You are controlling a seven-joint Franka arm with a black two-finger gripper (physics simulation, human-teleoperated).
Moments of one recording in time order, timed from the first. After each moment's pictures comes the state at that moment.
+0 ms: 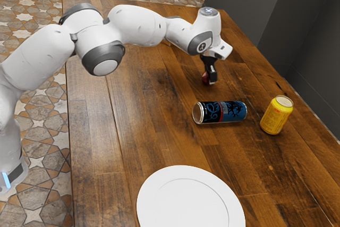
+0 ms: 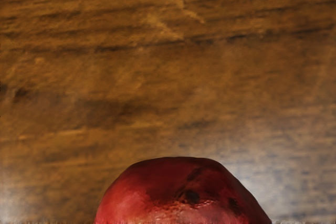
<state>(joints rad) -0.13 0.67 0.54 -1.34 -0.41 2.30 0.55</state>
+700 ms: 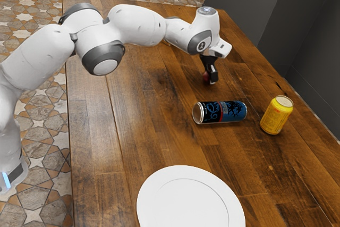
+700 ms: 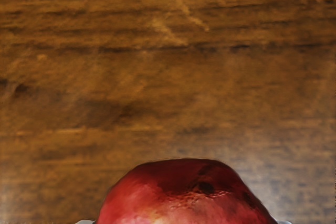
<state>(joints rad) -0.12 0.66 0.54 -1.35 -0.46 2.30 0.52</state>
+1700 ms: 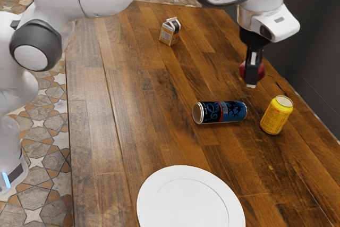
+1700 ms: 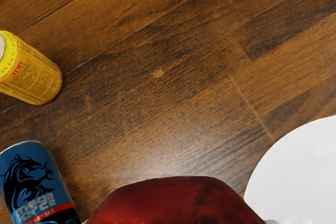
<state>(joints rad) -0.95 0.31 0.58 -0.96 0.00 1.51 0.16</state>
